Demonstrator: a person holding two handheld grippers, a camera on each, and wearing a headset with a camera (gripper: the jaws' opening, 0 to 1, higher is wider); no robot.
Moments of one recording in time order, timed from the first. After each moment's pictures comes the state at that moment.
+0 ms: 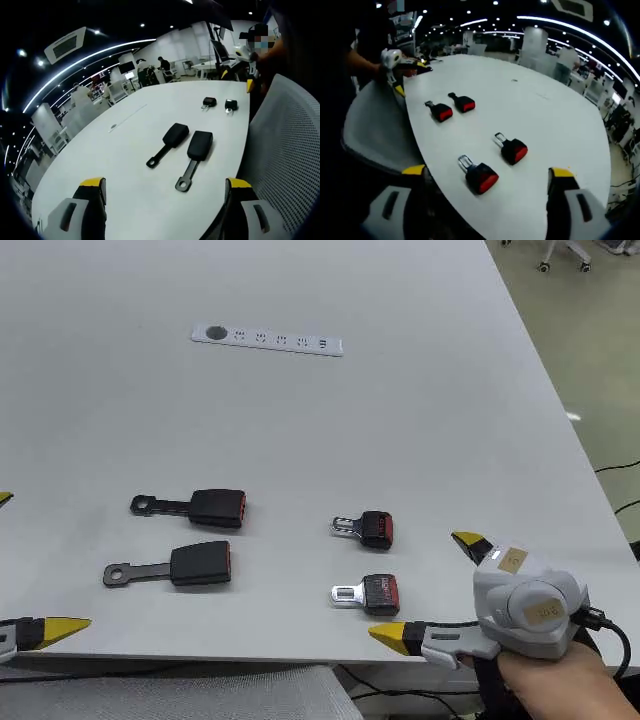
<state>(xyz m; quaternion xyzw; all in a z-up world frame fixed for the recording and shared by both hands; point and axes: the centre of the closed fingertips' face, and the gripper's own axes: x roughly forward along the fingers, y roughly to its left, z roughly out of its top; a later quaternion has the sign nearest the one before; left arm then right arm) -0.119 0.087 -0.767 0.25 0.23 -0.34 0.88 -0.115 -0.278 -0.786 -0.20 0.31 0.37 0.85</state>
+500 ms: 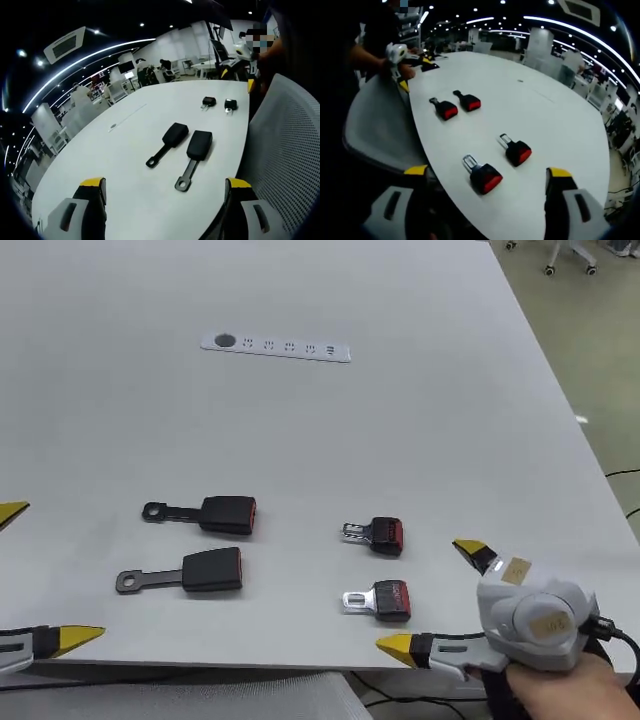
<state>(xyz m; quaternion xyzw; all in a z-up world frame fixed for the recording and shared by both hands) -0.119 0.087 -0.767 0.25 0.22 -0.34 0.88 -0.122 -0.272 -0.787 -0.21 0.32 0.38 0.84</state>
